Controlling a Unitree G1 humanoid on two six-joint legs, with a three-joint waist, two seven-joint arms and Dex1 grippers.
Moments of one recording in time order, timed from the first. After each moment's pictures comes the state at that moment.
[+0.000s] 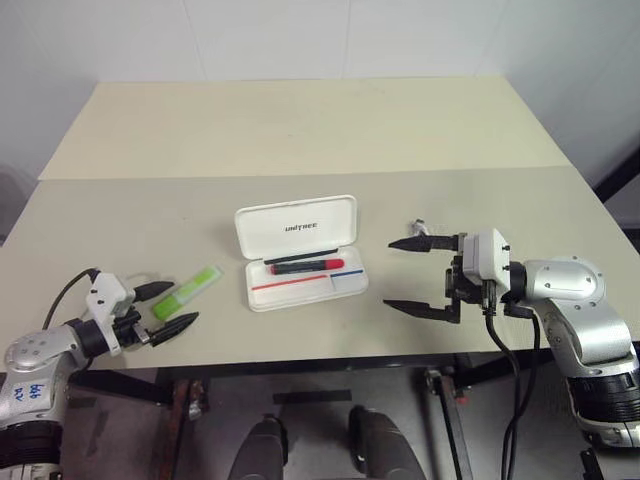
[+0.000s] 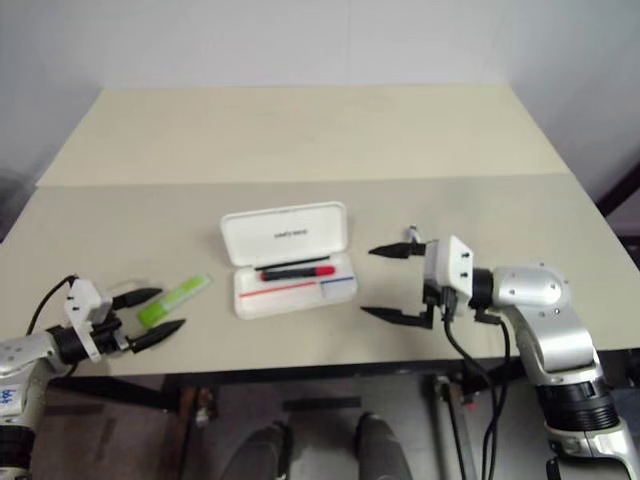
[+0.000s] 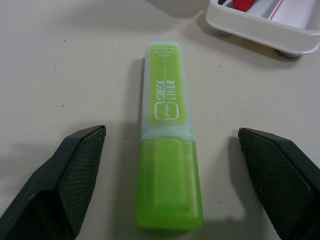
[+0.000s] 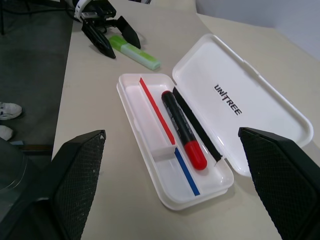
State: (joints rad) left arm -0.10 0.73 0.31 0.35 -0.37 -0.01 -1.04; right arm -0.36 -0.70 -0.02 -0.20 0.42 0.11 1.20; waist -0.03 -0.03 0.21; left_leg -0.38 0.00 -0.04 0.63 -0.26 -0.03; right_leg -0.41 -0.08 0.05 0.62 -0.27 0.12
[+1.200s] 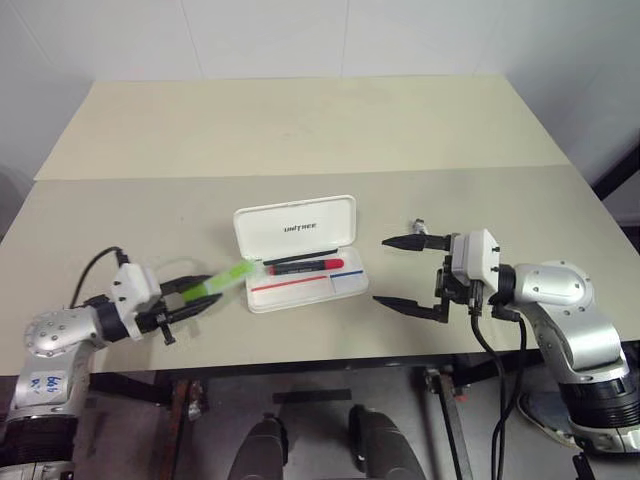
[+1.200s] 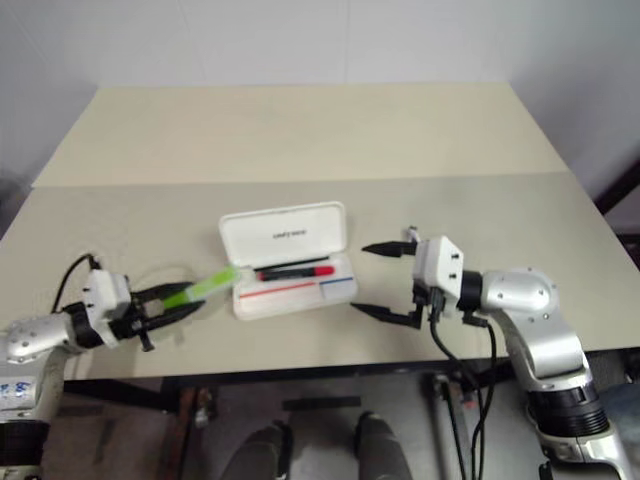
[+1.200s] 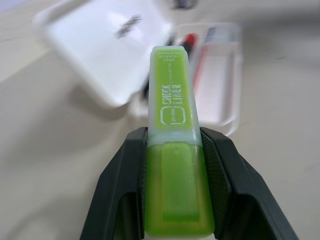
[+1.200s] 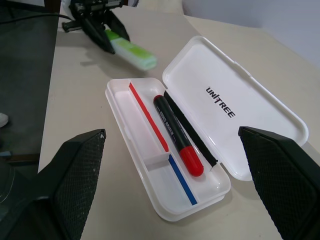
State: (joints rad) left arm -0.13 0.72 0.19 0.07 -0.40 -0.08 -1.10; right arm -0.33 -0.66 0.00 -0.23 0.40 0.12 1.11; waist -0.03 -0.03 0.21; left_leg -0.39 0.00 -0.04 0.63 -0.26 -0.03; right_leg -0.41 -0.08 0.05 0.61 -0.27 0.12
